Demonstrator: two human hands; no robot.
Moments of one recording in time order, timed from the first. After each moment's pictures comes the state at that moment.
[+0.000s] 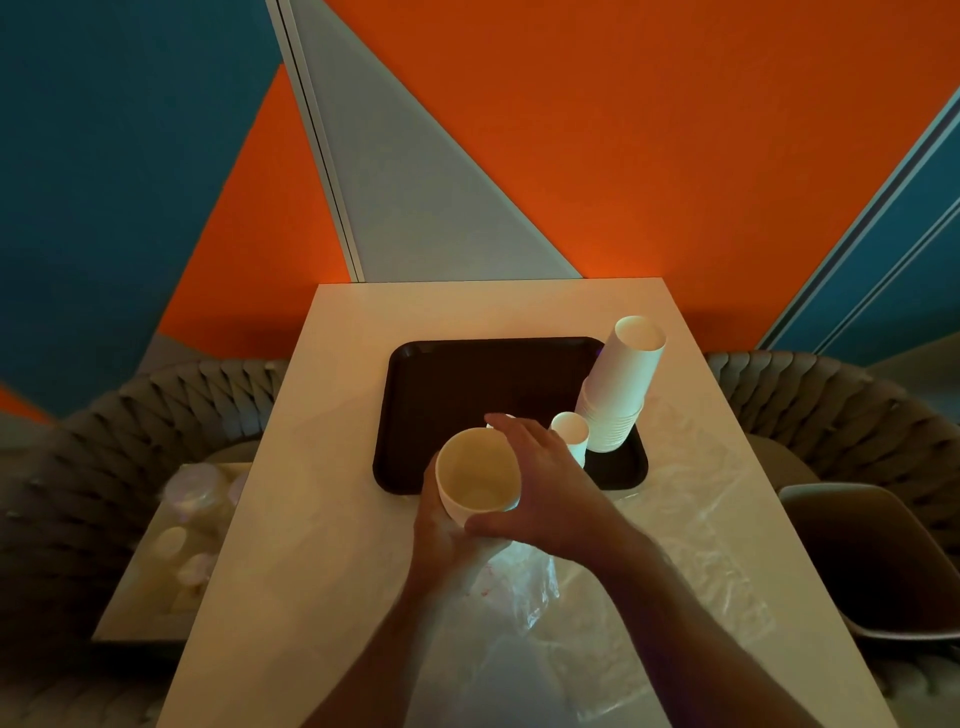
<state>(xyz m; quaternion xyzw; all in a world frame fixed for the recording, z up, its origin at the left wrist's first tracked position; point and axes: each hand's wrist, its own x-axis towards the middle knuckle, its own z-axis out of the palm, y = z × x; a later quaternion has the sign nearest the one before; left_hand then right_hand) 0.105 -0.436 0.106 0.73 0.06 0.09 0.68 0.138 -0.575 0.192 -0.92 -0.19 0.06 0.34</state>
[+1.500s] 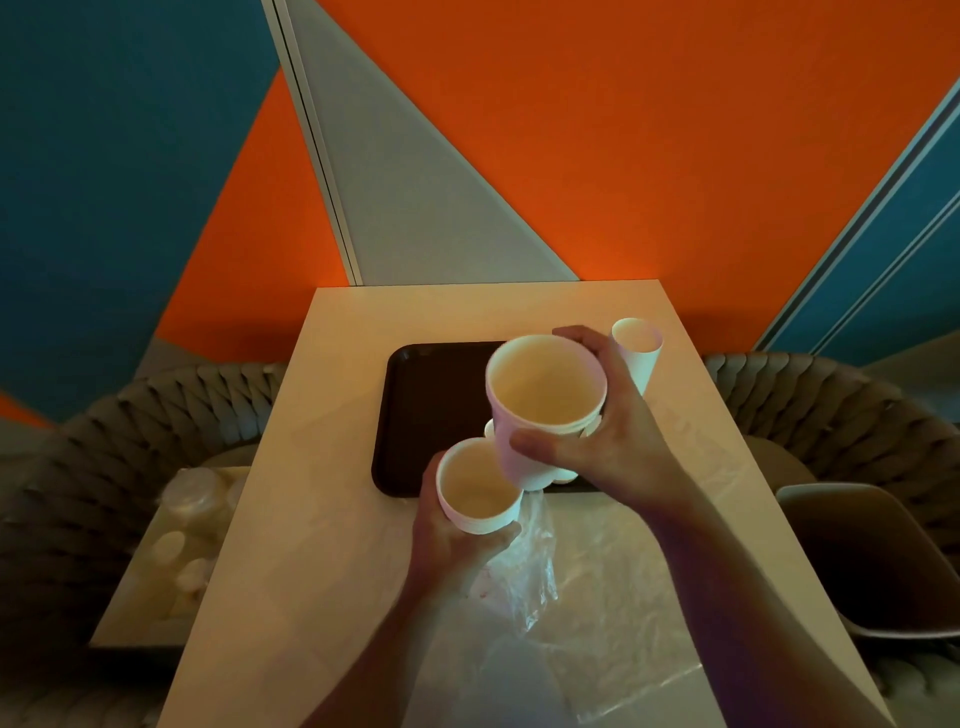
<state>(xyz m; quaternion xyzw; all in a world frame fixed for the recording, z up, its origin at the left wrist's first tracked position) 0.101 -0.435 0.121 0.73 0.04 0.09 0.68 0.144 -0.606 0.262 -0.77 -0.13 -0.03 0.63</state>
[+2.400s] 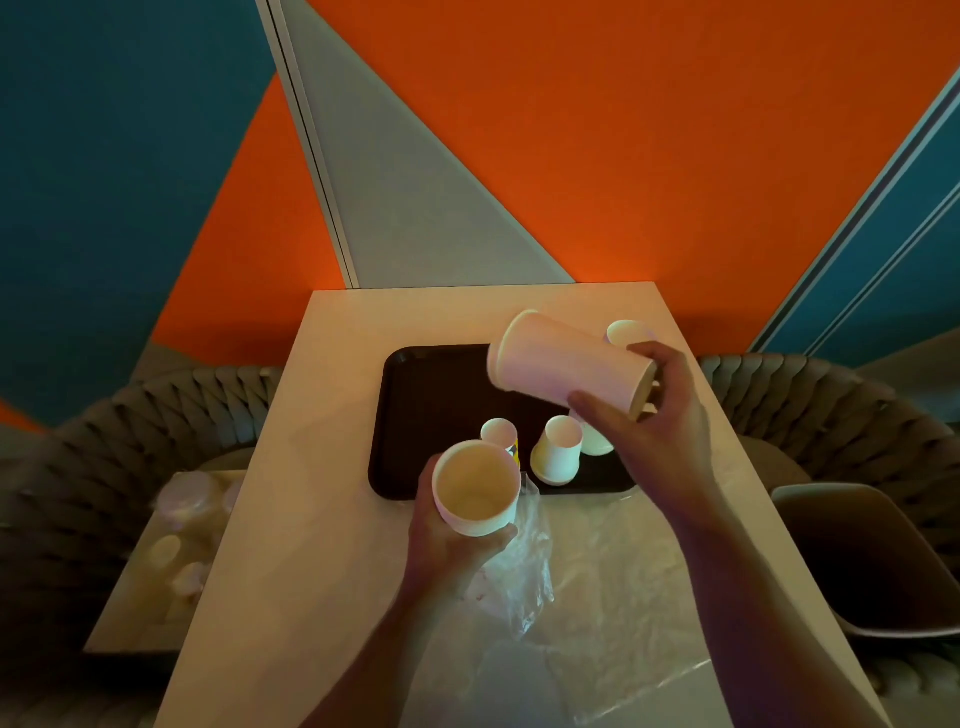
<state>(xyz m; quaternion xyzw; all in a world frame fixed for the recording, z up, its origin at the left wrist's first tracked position) 0.101 -0.436 0.124 0.74 0.03 0.10 0.66 0.153 -0.638 0.239 -0.82 0.04 -0.19 0.54</state>
